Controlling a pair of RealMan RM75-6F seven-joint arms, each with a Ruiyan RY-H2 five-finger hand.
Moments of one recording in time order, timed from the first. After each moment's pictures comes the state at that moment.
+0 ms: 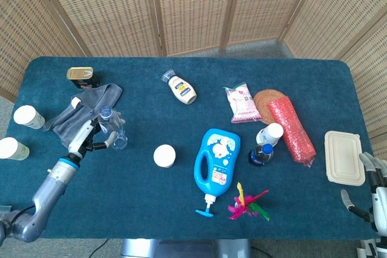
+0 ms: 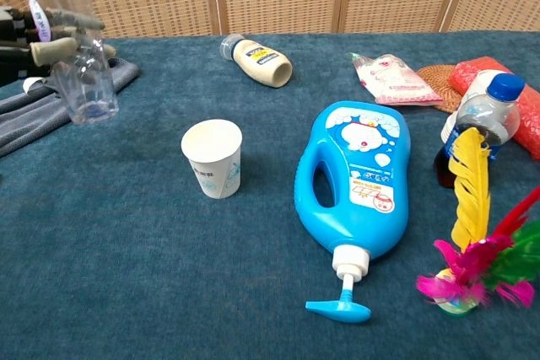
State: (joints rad) left arm -0.55 -1.30 -0.12 -1.55 1.30 0.99 -0.98; right arm -0.08 -1.08 0.07 -1.71 -1.53 1.61 0.21
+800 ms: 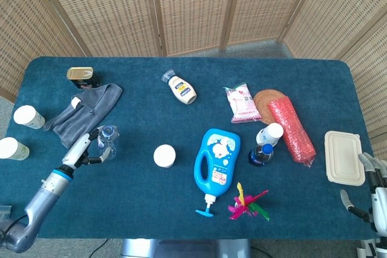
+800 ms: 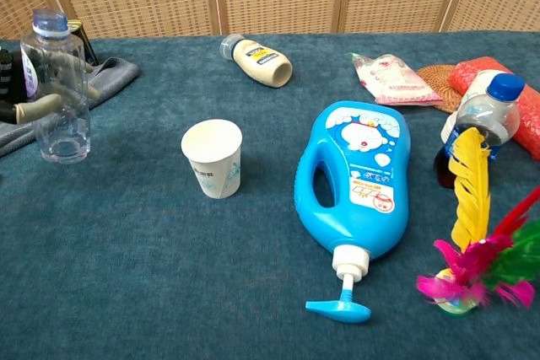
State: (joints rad) left arm -0.48 -1.39 -0.04 -1.35 1.50 1.11 -0.83; right arm -0.08 -1.08 0.06 -1.72 -1.53 1.62 0.21
